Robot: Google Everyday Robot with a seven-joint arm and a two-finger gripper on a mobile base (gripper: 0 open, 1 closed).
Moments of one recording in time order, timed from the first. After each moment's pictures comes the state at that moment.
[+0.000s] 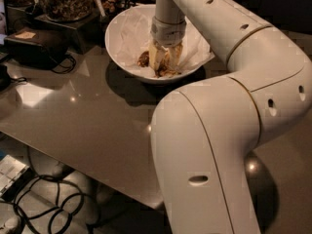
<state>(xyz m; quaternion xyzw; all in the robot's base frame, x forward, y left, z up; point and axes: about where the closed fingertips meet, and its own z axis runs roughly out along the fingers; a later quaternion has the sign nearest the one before) 0.705 -0.045 0.842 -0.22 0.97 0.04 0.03</state>
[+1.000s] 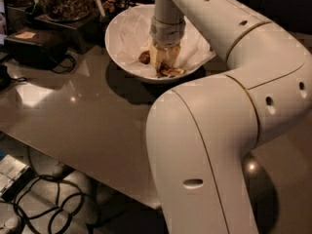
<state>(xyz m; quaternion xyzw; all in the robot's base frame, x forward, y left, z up) 0.704 -0.042 0.845 -0.24 0.97 0.03 0.04</state>
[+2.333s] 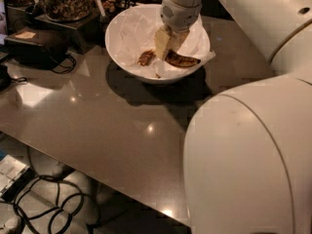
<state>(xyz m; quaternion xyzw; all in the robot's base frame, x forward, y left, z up) 0.677 -0.056 0.910 -0.34 0.93 0.06 0.11</state>
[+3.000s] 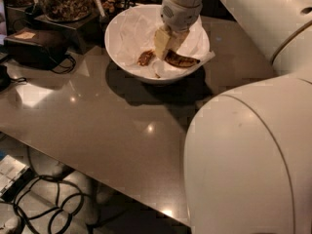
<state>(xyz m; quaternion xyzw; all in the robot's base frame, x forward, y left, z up) 0.677 -0.054 0.910 -0.34 0.93 0.06 0.12</state>
